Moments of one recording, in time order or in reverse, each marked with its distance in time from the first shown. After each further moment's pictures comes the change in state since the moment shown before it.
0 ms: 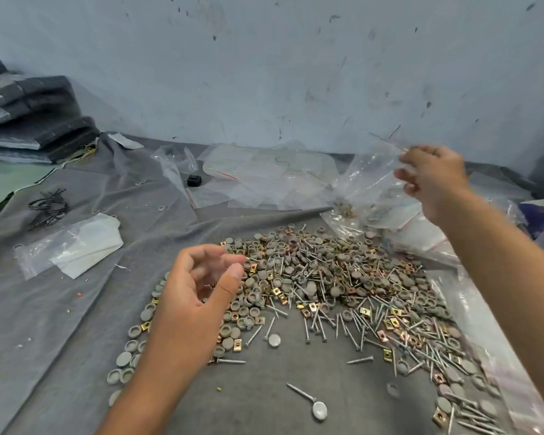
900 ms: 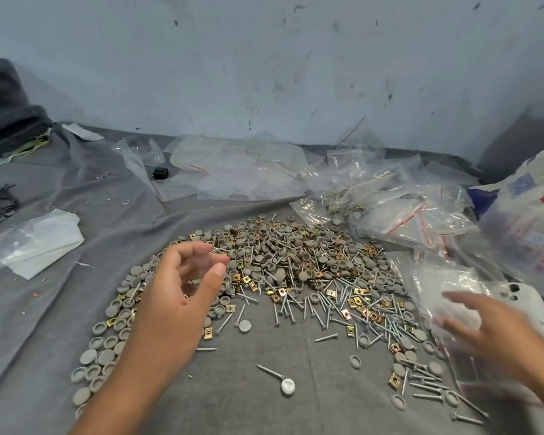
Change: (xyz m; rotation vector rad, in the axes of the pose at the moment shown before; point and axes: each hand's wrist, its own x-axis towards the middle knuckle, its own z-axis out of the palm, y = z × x) left_hand -0.006 -0.003 0.011 0.084 -0.083 0.040; right_hand -0.151 0.100 -0.199 -1.234 -0.157 -0.004
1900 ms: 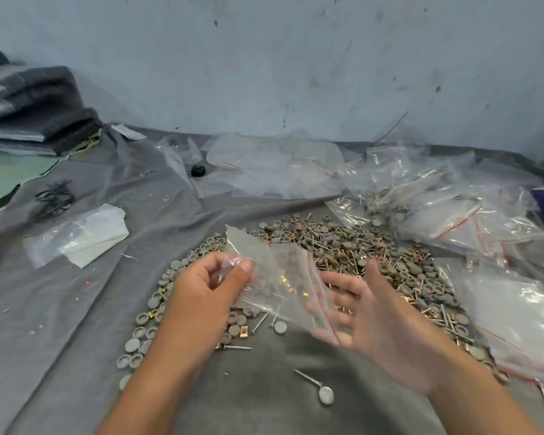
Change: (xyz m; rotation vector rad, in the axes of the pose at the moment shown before) left_hand 0.005 -0.004 -0.007 -0.158 0.030 -0.215; right_hand -0.022 -0.199 0.040 1.531 -0.937 0.028
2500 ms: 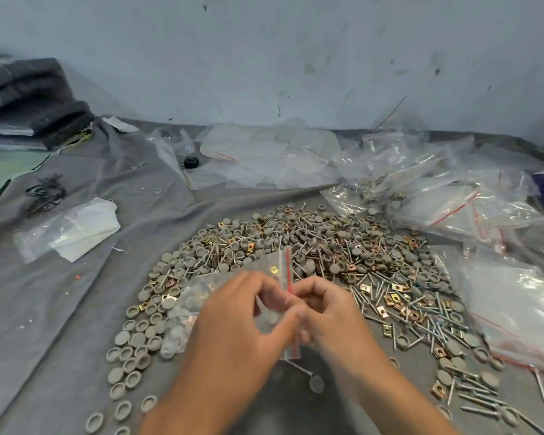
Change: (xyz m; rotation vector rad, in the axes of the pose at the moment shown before) left_hand -0.036 -0.002 0.031 0.656 -0.073 0.357; right_hand 0.022 0.047 0.031 -0.276 0.261 -0.249
